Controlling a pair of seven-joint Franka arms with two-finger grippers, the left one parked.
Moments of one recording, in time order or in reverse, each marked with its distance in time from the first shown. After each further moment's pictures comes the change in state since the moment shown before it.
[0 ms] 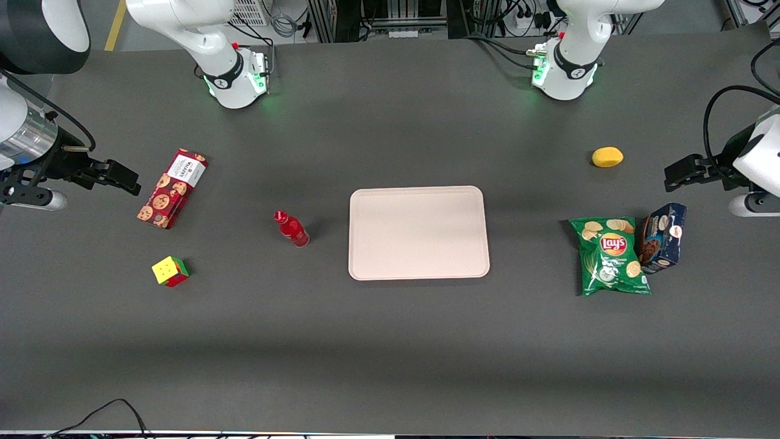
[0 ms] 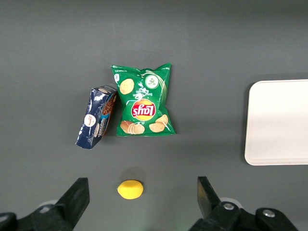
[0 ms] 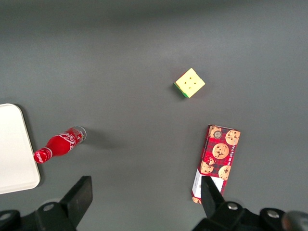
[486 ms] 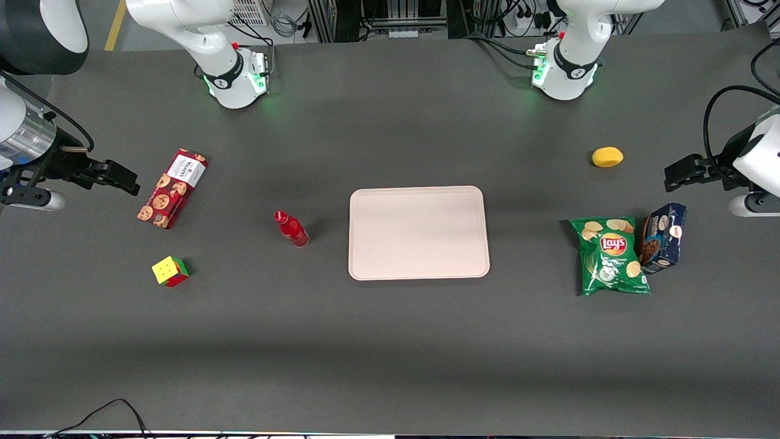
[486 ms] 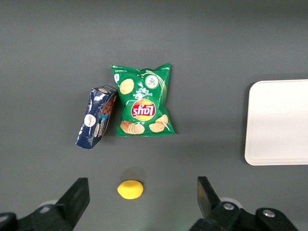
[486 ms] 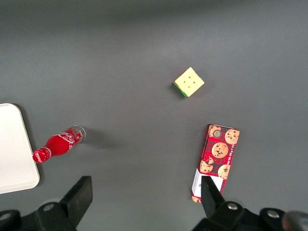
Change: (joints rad) arm 0.000 0.003 -0.003 0.002 0.000 -0.005 0.000
